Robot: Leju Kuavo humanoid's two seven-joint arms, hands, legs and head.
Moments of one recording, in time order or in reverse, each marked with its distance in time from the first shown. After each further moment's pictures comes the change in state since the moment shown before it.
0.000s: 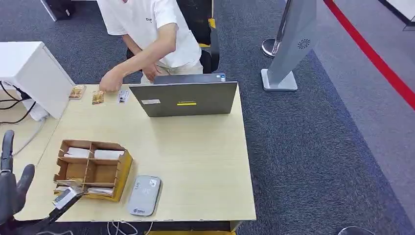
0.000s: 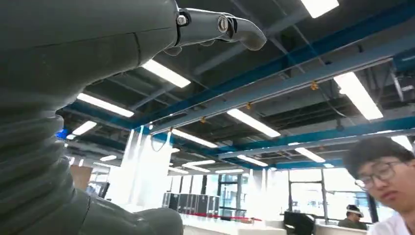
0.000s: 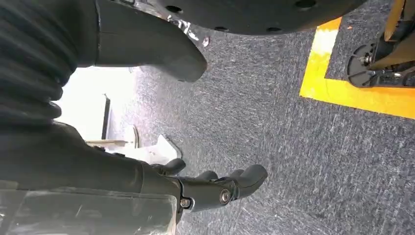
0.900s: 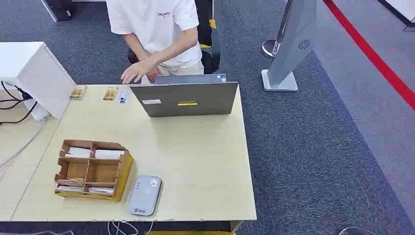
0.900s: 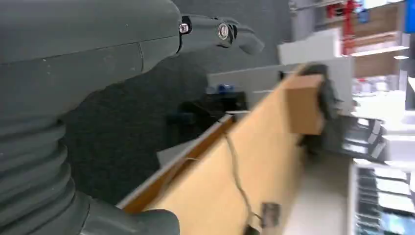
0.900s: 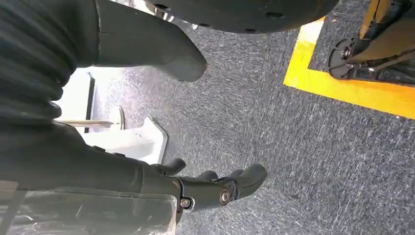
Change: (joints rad) left arm -0.163 -0.371 1.065 0.613 1.551 -0.359 -0.462; right arm -0.017 0.000 -0.005 0.000 0.080 -0.003 -0.056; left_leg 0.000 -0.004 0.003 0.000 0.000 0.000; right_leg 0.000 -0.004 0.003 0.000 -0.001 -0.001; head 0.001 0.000
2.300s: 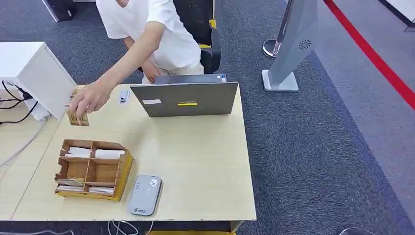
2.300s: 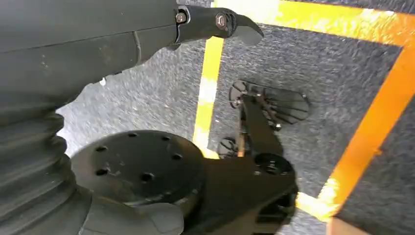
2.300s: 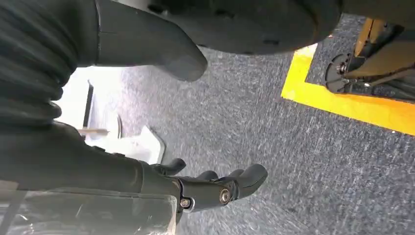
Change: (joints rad) left arm -0.073 -0.135 -0.292 1.123 -0.661 -0.149 0.371; right arm 0.010 0.002 0.024 -0.003 -0.074 0.023 -0.008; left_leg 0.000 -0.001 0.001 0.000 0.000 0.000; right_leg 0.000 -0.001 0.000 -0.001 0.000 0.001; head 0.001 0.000
